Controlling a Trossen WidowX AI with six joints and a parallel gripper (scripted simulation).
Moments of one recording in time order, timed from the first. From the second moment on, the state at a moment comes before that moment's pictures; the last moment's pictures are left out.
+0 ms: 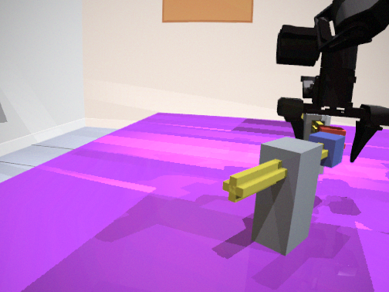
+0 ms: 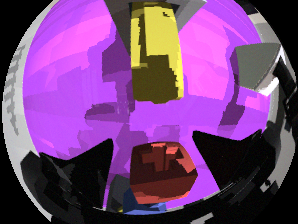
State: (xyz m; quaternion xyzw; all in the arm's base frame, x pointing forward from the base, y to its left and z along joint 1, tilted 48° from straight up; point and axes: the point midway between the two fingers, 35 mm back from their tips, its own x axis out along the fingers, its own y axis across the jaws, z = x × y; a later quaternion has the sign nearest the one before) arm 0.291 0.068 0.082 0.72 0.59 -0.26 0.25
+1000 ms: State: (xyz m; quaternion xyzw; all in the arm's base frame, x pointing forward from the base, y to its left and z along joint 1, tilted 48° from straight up) arm 0.288 0.014 0.121 0.68 0.63 -0.10 0.37
